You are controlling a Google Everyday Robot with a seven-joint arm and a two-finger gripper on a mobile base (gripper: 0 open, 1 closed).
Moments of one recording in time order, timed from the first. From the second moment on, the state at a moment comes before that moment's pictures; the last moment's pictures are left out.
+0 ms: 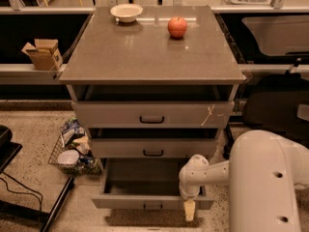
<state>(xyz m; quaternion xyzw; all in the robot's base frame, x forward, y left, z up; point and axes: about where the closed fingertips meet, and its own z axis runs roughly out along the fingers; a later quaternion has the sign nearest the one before) 0.498 -0.149 0.244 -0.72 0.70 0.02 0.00</state>
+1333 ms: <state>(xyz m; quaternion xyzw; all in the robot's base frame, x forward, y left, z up) 0.485 -0.161 0.170 -0.69 0.72 0.08 -0.03</state>
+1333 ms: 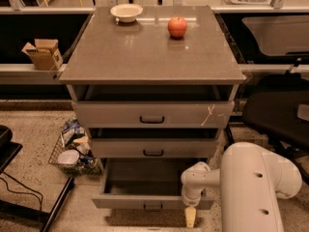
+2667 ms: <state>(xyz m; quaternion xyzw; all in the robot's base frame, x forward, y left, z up) 0.427 -0.162 0.168 -0.67 0.73 0.12 -0.08</state>
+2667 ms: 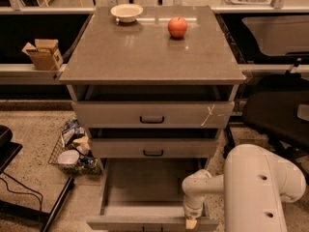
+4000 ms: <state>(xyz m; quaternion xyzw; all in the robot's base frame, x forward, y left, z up) 0.379 -0.171 0.172 -0.66 0.72 0.17 -0.12</state>
